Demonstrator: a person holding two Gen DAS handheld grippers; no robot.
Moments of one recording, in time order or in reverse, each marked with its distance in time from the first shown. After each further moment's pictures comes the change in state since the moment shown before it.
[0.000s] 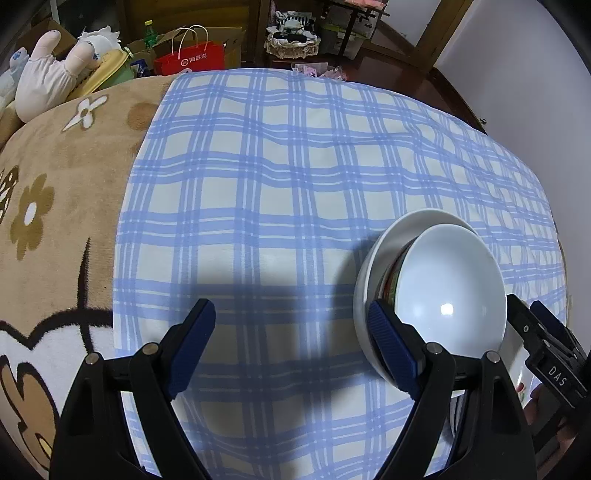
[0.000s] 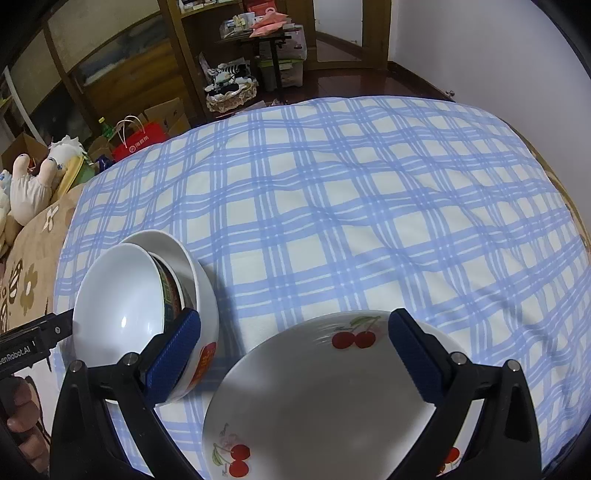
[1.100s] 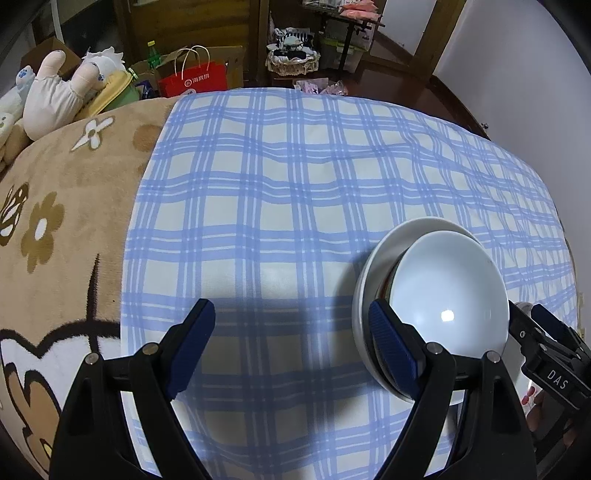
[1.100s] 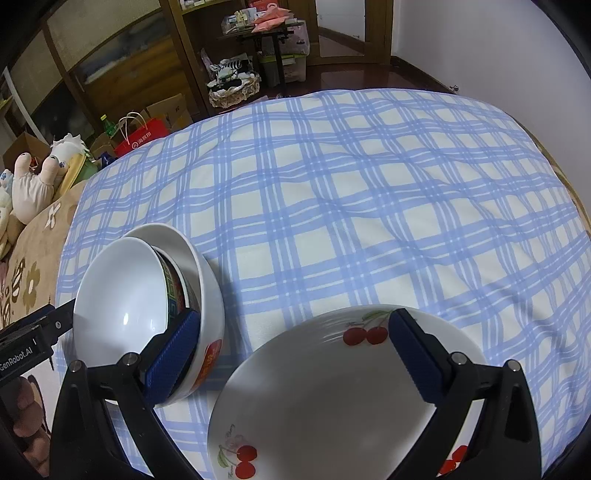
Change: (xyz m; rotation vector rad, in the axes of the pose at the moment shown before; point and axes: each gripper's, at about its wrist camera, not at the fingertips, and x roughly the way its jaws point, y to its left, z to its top) left arm -0.005 -0.007 -0.002 0.031 -0.075 0.040; right arm 0.006 0.005 -0.003 0.000 0.016 0.012
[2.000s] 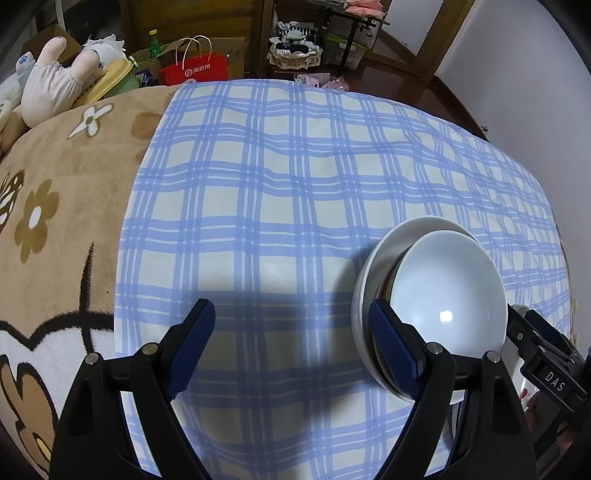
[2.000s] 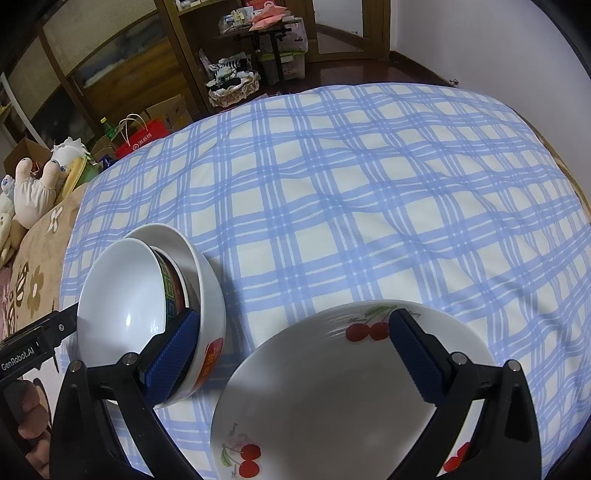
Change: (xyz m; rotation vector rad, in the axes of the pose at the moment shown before) left arm 0.004 0.002 -0.001 -0.028 0.025 -0.024; right arm 0.001 -0.001 -0.002 0.017 0.007 0.014
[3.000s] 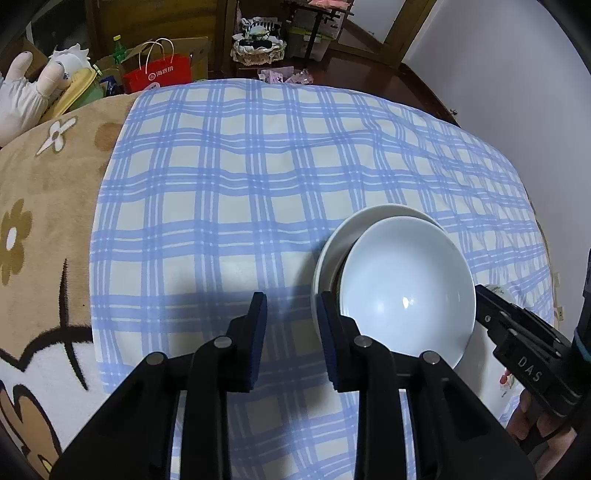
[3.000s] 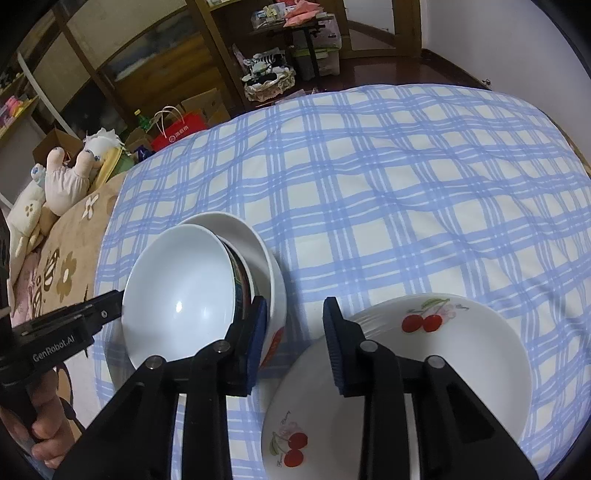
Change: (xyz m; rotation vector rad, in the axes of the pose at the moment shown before) left arm -0.005 -0.013 0.004 0.079 0.032 -0.111; right arm -0.004 0.022 -0.003 -0.040 0.025 0.139
